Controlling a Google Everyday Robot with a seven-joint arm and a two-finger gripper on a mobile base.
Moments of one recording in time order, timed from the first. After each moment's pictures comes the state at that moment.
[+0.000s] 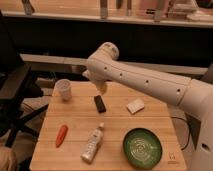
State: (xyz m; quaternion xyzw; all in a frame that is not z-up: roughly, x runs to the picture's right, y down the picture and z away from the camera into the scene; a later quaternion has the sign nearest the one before) arm -0.040 -0.034 0.749 -0.09 -0.15 -0.34 0.92
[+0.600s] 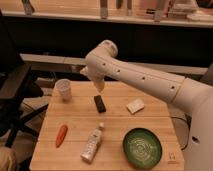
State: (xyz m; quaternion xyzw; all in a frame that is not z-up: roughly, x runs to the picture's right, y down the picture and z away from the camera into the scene) arm -0.061 -0.046 0.762 -0.09 -0.17 -0.35 0.92
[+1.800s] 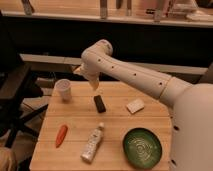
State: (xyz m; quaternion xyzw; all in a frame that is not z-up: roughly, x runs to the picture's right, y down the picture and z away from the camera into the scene) arm -0.107 -0.050 0.789 -0.09 -0.22 -0.39 0.89
